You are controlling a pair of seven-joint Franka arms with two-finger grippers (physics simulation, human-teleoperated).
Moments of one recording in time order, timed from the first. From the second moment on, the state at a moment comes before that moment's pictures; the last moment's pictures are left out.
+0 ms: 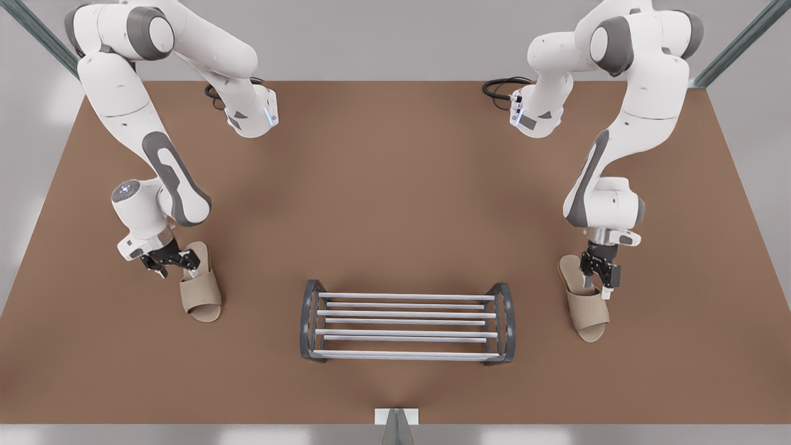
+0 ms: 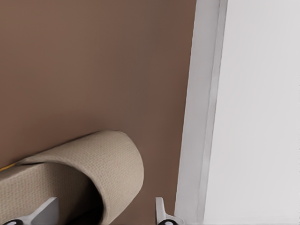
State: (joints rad) left arm 0.07 0.49 0.03 -2.08 -2.84 2.71 1.25; right arm -0.40 0.47 0.25 -2.27 0.43 3.14 -0.65
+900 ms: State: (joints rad) left arm 0.08 0.61 0.02 -1.95 -2.86 2.67 1.34; right arm -0.40 0.60 0.27 -2.15 0.43 3.17 -0.77
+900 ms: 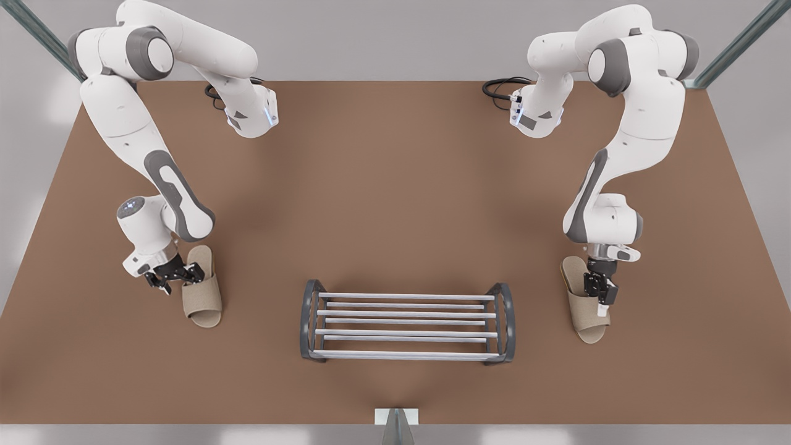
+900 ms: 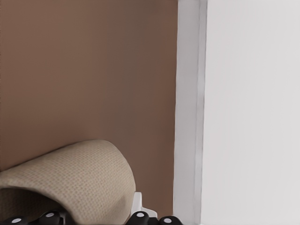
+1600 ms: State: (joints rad) left arm -0.05 0.16 -0.10 -1.81 -2.90 2.97 1.30; right arm -0.40 0.62 0.29 -2.13 0.43 3.21 -0.80
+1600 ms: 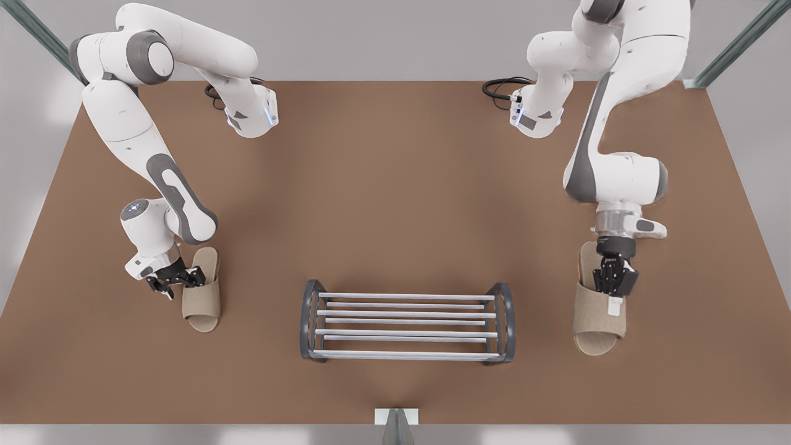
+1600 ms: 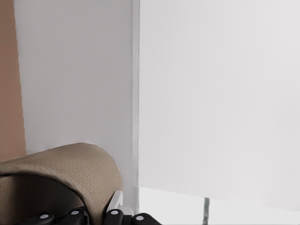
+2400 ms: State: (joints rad) left arm -0.58 0.56 0.01 -1.30 -2.86 3.46 1.17; right arm -0.10 0.30 0.38 -1.70 0.19 2.54 -0.70
